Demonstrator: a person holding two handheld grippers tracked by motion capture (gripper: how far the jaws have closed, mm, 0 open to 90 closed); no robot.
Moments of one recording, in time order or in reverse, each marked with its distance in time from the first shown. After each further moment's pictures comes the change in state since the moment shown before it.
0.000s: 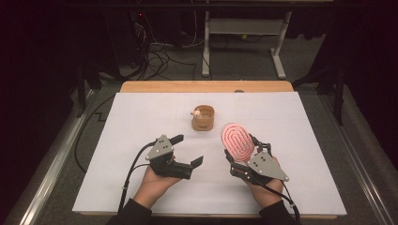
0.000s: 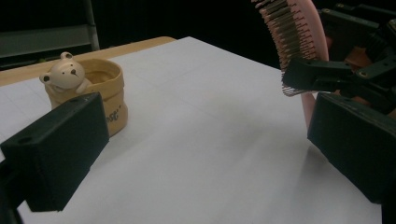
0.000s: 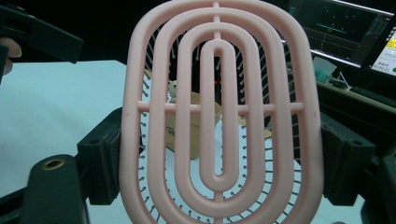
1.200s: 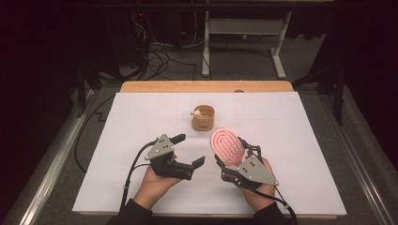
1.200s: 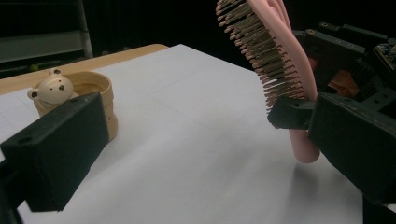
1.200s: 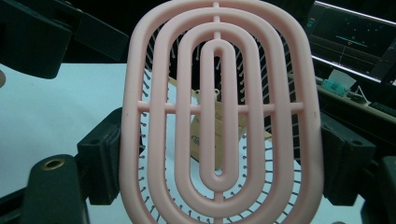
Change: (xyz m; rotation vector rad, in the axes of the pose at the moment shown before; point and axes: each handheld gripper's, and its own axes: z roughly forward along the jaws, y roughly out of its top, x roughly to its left) left arm -0.007 0.010 -0.003 -0.014 -0.026 0.007; right arm 0.023 0.006 0.003 -0.021 0.058 -0.046
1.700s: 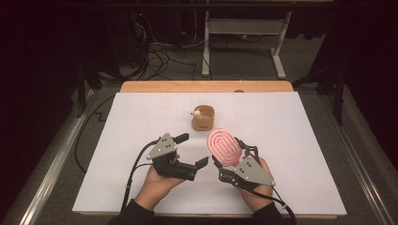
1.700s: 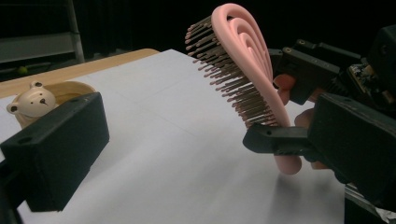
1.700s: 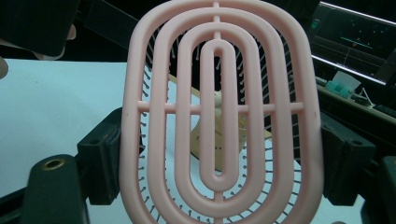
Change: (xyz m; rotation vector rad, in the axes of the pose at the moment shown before) left arm -0.009 0.011 0.002 -0.008 -0.031 -0.011; right arm 0.005 0.000 0.004 0.001 0.010 -0.011
